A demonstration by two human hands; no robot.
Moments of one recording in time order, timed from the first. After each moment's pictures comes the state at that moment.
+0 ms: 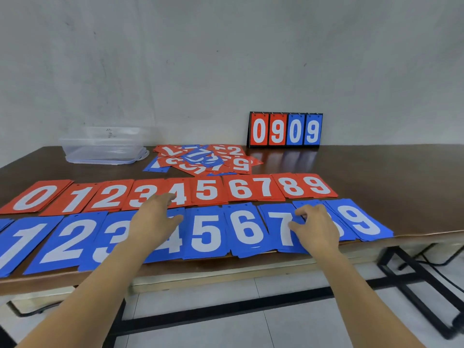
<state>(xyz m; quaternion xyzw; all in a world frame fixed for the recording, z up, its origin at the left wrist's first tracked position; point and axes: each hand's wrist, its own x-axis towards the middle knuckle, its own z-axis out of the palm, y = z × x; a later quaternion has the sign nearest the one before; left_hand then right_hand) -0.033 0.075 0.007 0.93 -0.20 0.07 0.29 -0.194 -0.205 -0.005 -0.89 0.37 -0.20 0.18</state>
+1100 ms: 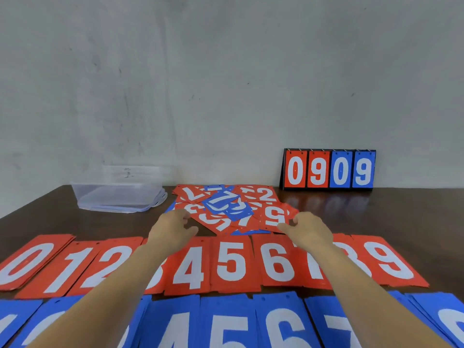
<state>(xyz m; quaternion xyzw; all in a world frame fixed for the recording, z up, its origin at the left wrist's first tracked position) 0.132 0.021 0.040 0.95 -0.15 0.04 0.28 0.027 -0.244 0.042 -0.92 0.33 -0.11 0.19</state>
